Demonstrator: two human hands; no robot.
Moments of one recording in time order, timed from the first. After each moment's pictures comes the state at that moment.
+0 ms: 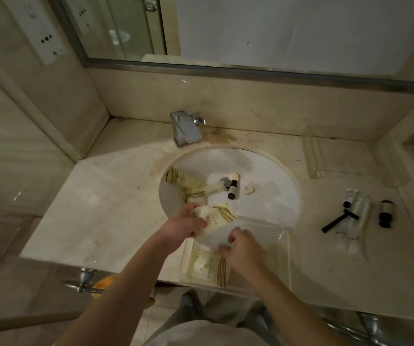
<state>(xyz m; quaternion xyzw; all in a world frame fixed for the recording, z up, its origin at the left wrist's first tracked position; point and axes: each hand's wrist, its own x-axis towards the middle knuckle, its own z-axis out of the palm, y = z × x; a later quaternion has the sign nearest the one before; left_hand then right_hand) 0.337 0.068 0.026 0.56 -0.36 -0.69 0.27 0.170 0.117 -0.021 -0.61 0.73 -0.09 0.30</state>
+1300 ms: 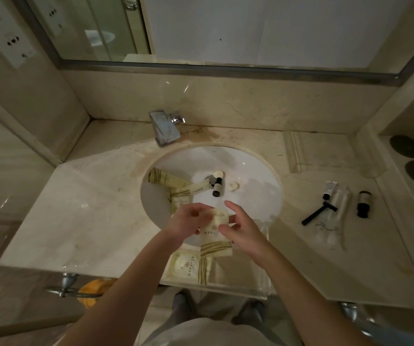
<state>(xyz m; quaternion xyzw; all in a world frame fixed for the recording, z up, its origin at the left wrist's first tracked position) 0.282 0.062 0.010 0.57 -0.46 -0.63 0.26 0.112 0.102 0.008 -0.45 0.61 -0.28 0.59</state>
